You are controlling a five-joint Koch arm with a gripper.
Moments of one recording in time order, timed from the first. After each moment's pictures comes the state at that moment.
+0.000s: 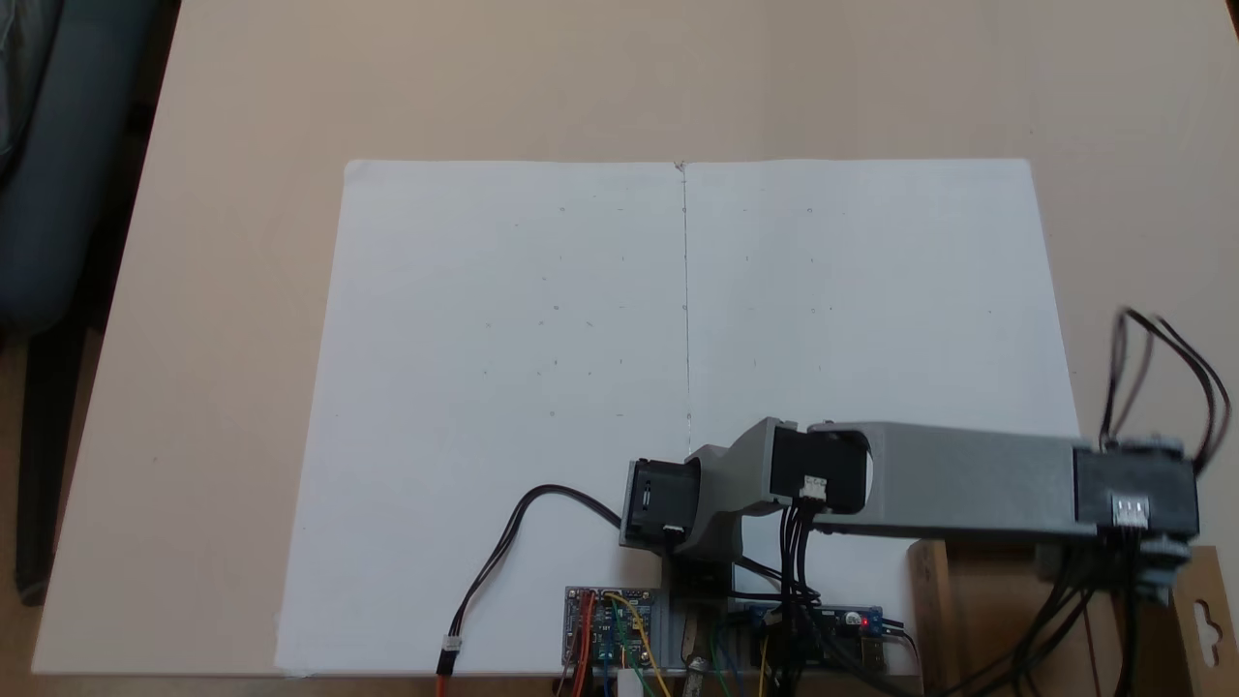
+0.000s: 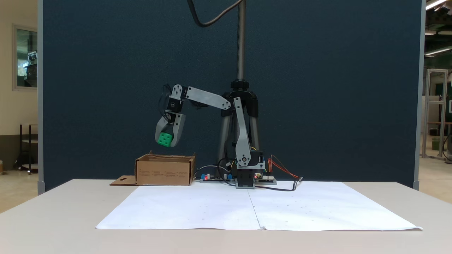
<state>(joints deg) 98.3 77.7 59.2 64.7 0.4</state>
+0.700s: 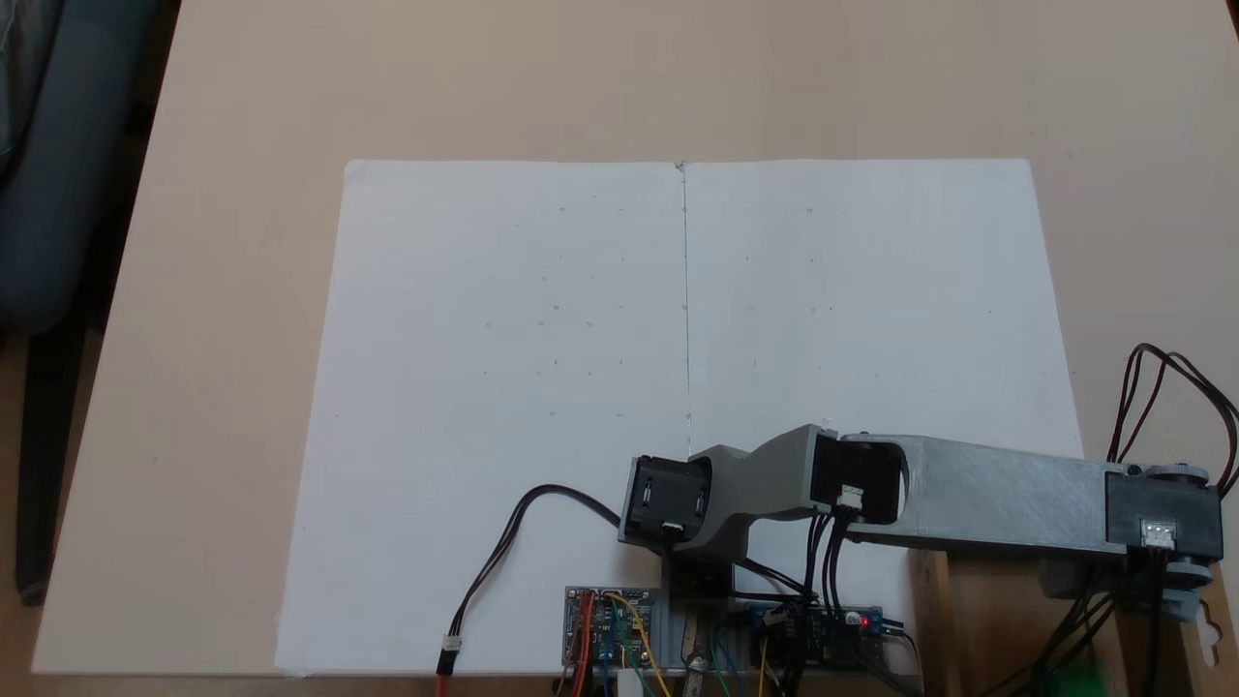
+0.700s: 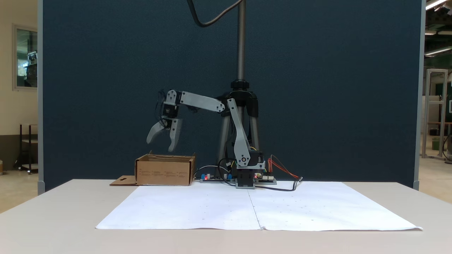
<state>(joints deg) 99.3 72.1 58.0 63.7 -2.0</state>
